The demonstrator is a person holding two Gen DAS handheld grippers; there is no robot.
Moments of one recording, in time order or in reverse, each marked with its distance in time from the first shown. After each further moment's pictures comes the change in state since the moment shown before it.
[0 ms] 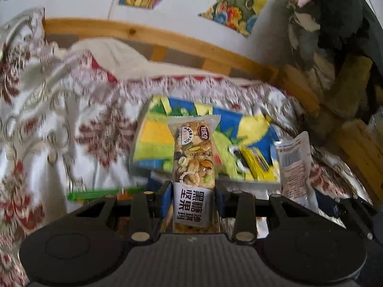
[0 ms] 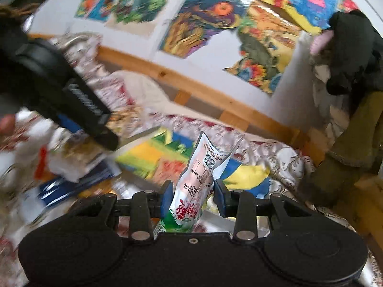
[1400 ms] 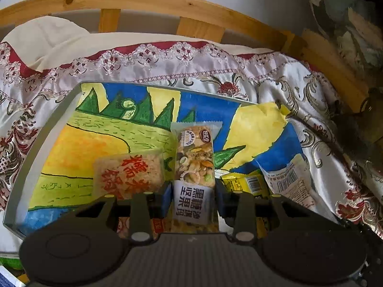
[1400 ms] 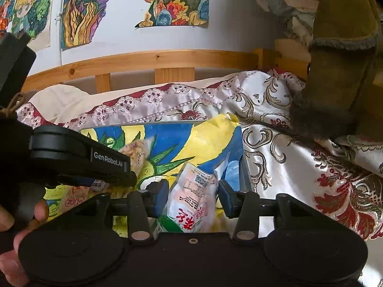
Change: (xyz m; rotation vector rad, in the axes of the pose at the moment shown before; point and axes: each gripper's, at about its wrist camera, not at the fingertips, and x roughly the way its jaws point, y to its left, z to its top) left arm 0.214 -0.096 0.042 0.023 0.136 0.060; right arm 0.158 -0.117 -0.042 0.449 0.159 -0.024
